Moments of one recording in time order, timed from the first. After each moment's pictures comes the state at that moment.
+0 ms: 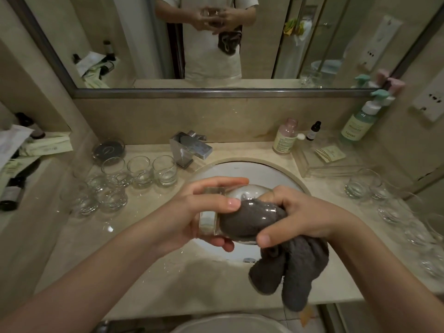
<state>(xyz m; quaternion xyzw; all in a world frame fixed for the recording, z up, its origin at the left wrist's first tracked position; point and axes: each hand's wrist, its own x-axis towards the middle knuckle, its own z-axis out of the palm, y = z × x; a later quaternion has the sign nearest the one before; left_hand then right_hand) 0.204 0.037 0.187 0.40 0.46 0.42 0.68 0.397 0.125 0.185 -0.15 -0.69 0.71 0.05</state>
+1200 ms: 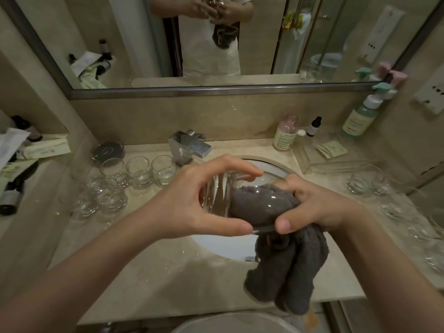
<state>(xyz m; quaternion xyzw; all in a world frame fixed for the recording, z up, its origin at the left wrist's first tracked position) 0.196 0.048 0.203 0.70 0.48 0.35 0.39 0.404 0.142 0.183 -0.14 -0.70 0.70 0.07</state>
